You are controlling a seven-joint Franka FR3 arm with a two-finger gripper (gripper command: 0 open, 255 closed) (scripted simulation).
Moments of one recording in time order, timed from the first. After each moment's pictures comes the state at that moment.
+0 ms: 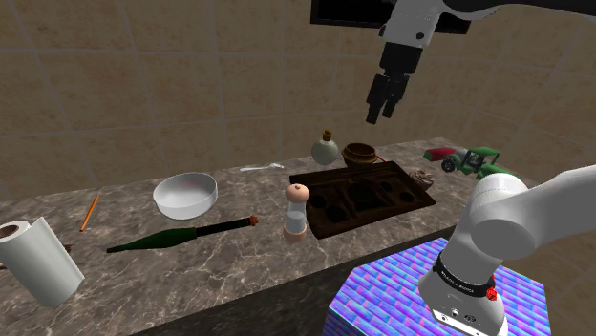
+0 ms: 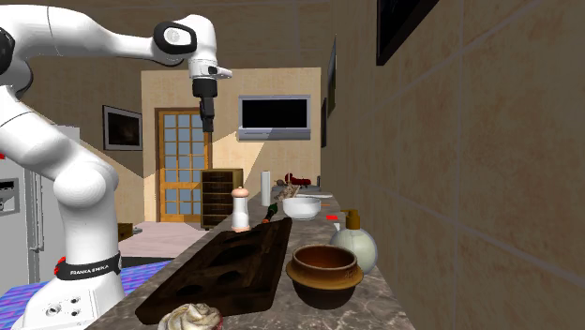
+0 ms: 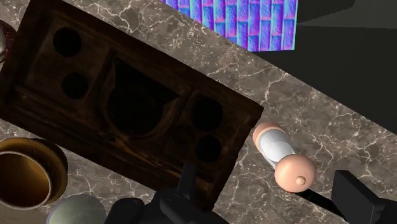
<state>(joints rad) 0.01 -0.82 0.05 -2.27 0.11 1.52 0.11</state>
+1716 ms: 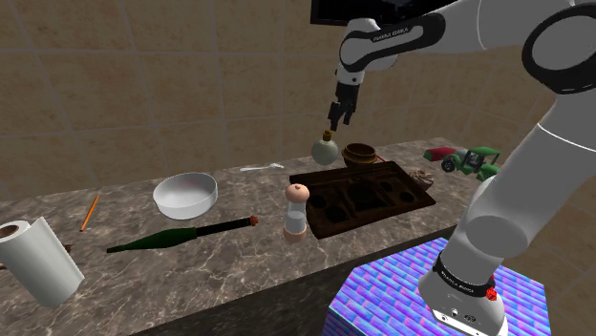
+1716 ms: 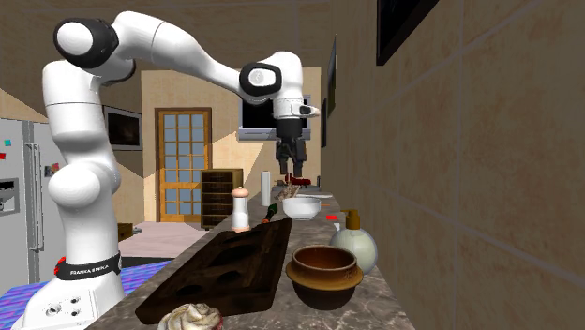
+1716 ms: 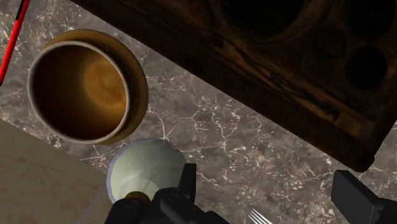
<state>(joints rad) -0.08 -0.14 -0.22 -2.05 -0.01 1.95 -0.27</state>
